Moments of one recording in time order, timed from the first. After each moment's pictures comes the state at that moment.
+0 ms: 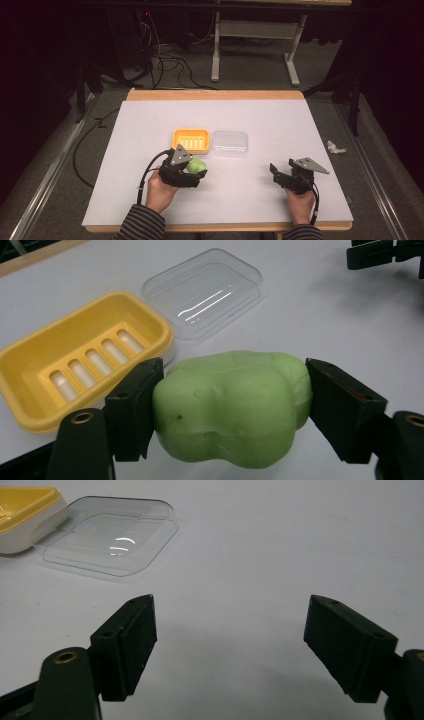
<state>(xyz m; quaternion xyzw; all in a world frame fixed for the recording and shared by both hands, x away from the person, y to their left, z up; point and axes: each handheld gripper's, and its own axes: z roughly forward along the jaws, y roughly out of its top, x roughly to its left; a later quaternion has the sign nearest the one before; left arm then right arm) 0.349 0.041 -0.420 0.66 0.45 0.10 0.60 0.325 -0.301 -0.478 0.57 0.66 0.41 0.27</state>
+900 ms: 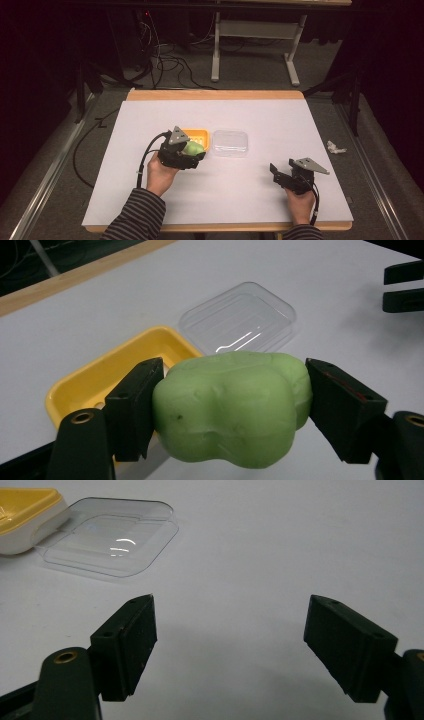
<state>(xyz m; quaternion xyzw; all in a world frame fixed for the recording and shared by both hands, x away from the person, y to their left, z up) 0.391 0.043 -0.399 0.63 0.47 0.11 0.61 0.324 -0.302 -0.478 0.56 0.66 0.41 0.27</state>
